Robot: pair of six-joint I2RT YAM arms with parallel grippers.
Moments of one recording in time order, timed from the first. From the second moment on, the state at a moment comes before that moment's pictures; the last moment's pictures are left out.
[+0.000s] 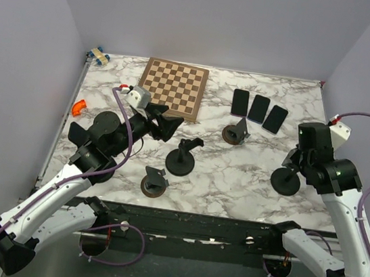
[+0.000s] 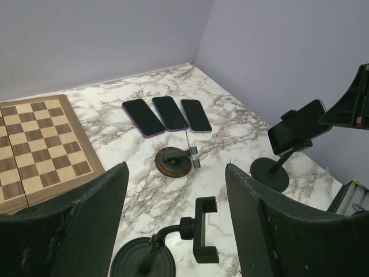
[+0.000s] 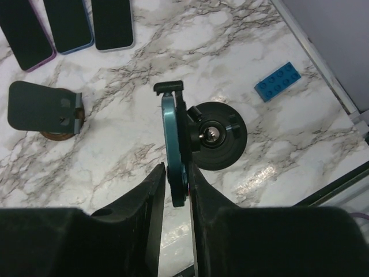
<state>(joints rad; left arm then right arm) -0.62 0.81 0.80 0.11 0.13 -0.30 0.32 0.92 1.18 -1.11 0.64 0.70</state>
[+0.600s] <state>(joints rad) -0.62 0.82 0.80 0.12 0.16 -0.30 0.31 0.97 1.18 -0.93 0.04 0.32</state>
